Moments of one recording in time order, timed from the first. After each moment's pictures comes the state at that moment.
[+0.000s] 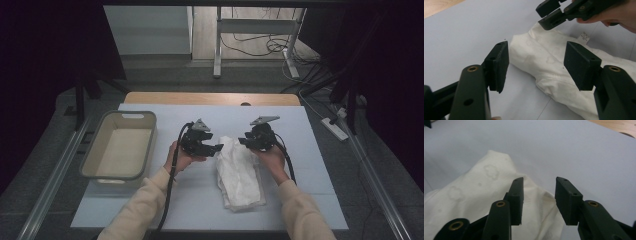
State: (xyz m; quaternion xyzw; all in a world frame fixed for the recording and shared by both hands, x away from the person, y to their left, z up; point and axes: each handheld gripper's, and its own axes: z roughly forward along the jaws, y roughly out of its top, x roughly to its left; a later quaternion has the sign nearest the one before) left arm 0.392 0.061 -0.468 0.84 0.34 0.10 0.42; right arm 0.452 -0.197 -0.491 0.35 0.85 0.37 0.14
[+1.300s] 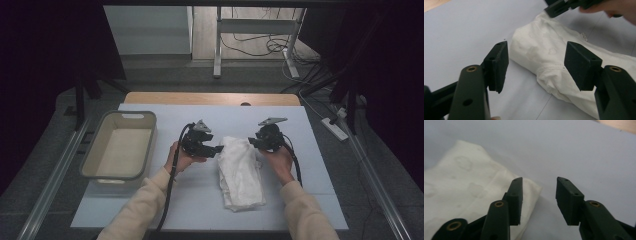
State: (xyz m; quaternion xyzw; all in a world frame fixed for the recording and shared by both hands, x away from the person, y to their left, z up) left arm 0.393 0.058 -0.472 0.84 0.33 0.09 0.41; right arm 0.449 -0.224 -0.492 0.40 0.83 0.35 0.18
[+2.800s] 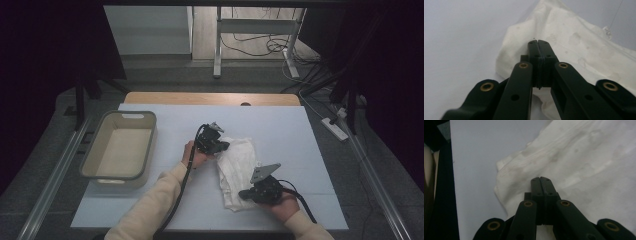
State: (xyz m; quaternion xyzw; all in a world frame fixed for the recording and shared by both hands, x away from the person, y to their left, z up) left arm 0.435 0.021 -0.517 0.86 0.33 0.04 0.39; right arm 0.303 -0.210 -0.516 0.18 0.92 0.34 0.00
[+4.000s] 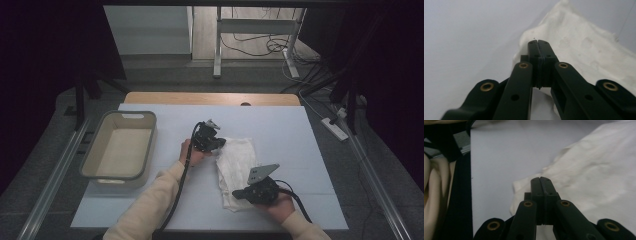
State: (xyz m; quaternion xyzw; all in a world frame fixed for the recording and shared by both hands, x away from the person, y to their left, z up) left arm 0.436 0.036 -0.506 0.84 0.35 0.06 0.40; right arm 0.299 -0.201 -0.502 0.15 0.91 0.39 0.00
